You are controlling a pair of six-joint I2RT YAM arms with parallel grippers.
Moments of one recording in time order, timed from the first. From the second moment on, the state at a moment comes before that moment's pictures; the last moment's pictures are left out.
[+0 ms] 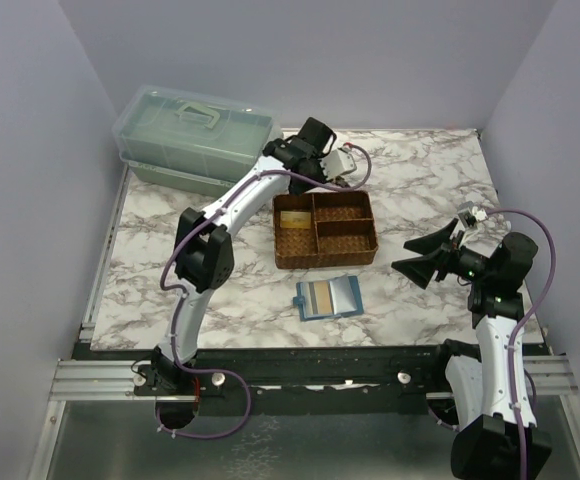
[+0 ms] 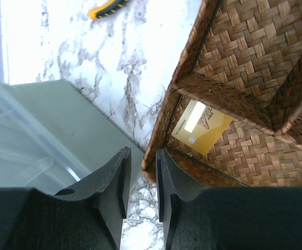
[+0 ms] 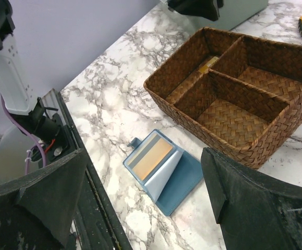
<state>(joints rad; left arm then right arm) -0.63 2.22 2.15 -0.91 -0.07 0.70 -0.31 0.68 0.46 0.06 -1.32 0.27</state>
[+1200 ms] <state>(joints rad) -0.58 0.69 0.55 -0.04 0.20 -0.88 -0.34 0.77 0.47 0.01 -1.34 0.20</state>
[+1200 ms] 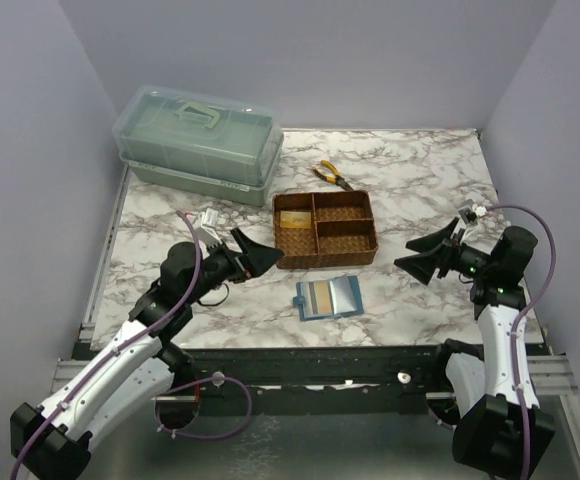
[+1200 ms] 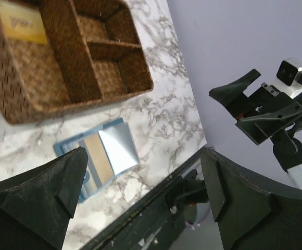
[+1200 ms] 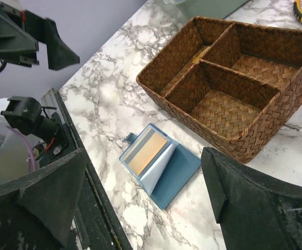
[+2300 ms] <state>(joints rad) -1.10 1.04 0.44 0.08 -0.17 -1.31 -0.28 0.93 0.63 -0.24 -1.34 -0.01</state>
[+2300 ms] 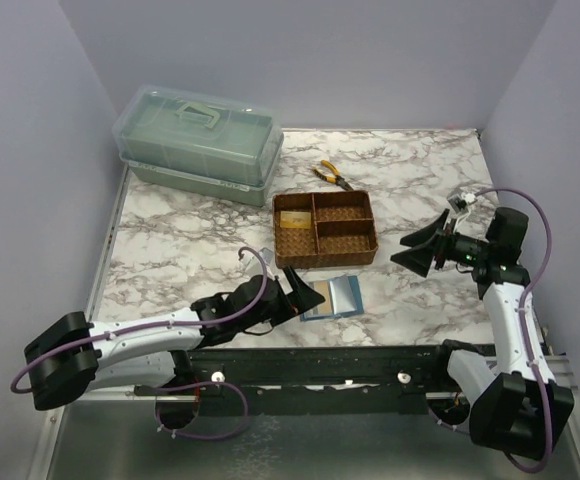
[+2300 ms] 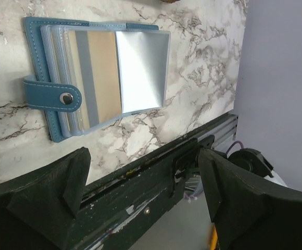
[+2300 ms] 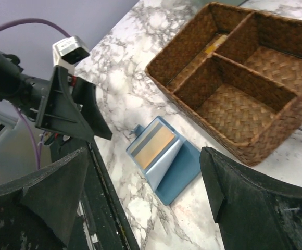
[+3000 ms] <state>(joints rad) -1.11 1.20 0.36 0.32 -0.22 -1.34 0.36 1.22 0.80 -0.38 -0.99 -0.20</state>
